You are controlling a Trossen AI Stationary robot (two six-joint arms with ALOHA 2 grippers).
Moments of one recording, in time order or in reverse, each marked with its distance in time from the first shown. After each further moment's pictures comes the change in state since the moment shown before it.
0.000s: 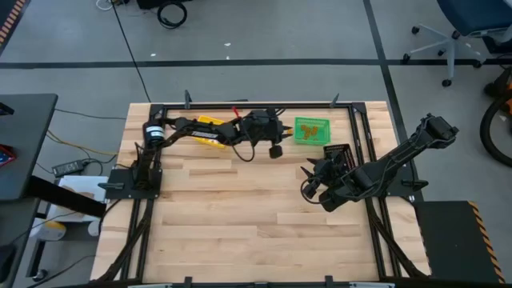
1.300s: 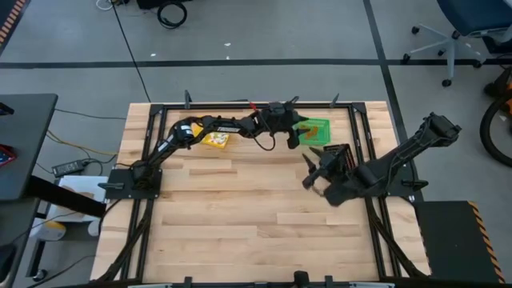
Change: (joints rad) left arm 0.071 0.396 0.450 0.052 0.150 -0.092; right arm -0.002 -0.057 -0.001 0.220 0.251 -0.222
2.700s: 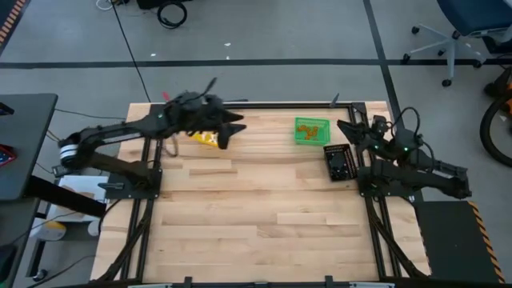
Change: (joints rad) left arm -0.026 -1.220 -0.748 -0.525 -0.054 -0.427; right arm -0.769 -1.075 -0.414 0.307 -1.074 0.074
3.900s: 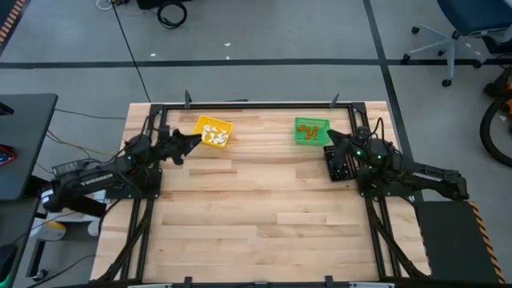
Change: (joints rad) left arm 0.117 -0.897 -0.980 0.475 -0.039 -0.448; right arm -0.022 -0.053 -0.263 -0.062 0.229 0.149
